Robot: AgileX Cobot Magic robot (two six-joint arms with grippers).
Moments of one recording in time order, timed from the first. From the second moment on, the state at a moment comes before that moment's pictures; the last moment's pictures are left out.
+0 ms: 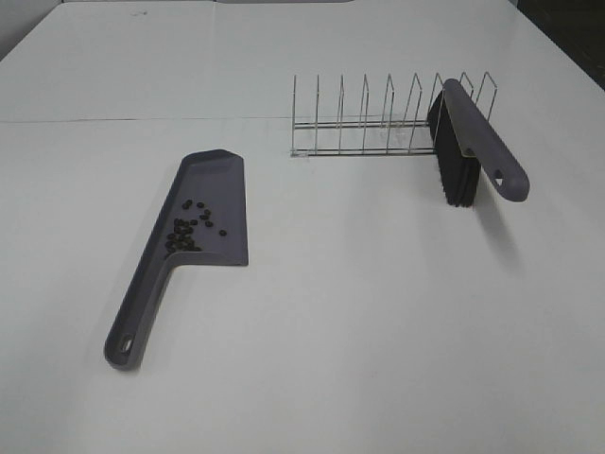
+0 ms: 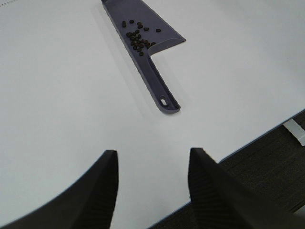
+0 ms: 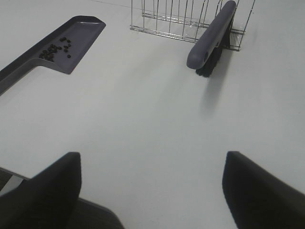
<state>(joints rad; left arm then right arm) -0.42 0.21 -0.50 -0.08 1.06 0.10 0.13 0.06 -0.51 0.12 1.07 -0.17</state>
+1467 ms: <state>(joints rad) -0.11 -0.01 -0.50 -0.08 1.06 0.10 0.02 -0.01 -0.51 0.13 1.07 -0.18</state>
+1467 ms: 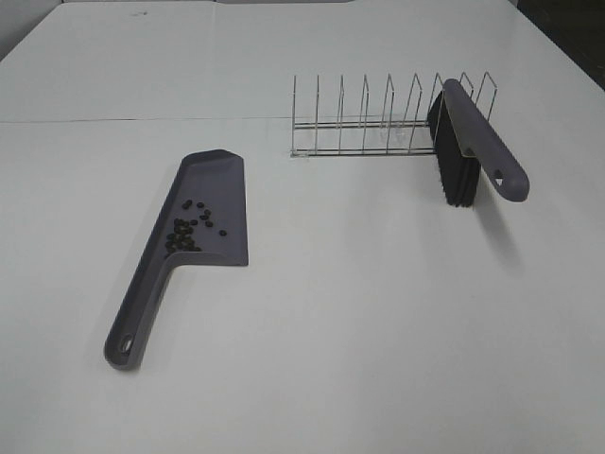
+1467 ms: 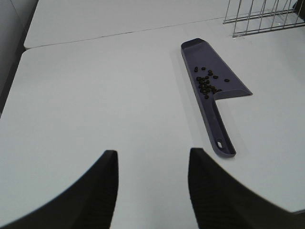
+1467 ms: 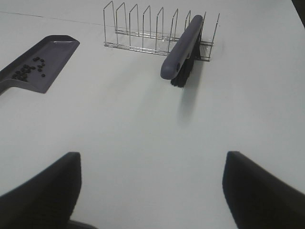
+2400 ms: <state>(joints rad) -0.11 -0.01 -0.50 -0.08 1.06 0.10 0.02 -0.01 -0.51 0.14 1.07 -0.18</state>
